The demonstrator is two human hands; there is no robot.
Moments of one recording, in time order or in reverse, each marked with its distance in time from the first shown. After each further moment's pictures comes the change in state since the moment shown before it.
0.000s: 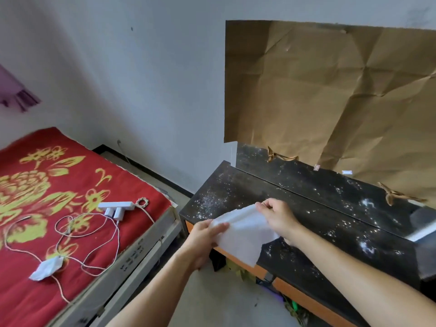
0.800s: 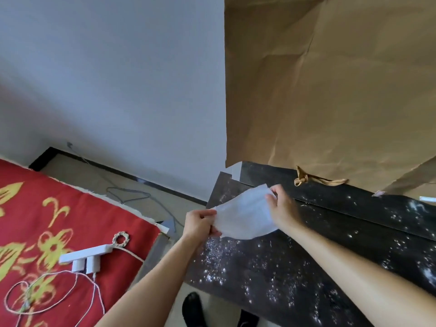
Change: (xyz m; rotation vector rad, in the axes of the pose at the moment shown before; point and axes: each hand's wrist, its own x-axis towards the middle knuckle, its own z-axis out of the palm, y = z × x) left_hand 0.301 0.083 -0.073 0.381 0.178 -0.168; right_hand 0.263 0.020 0.053 -0.329 0.251 0.195
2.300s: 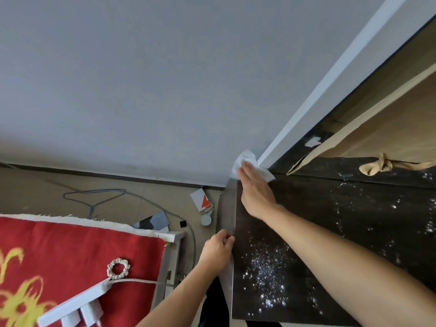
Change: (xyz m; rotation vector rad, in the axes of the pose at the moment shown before) left_hand 0.139 -0.078 -0.059 0.566 -0.491 0.028; right_hand 0.099 -0.060 0.188 -0.411 0.019 -0.133
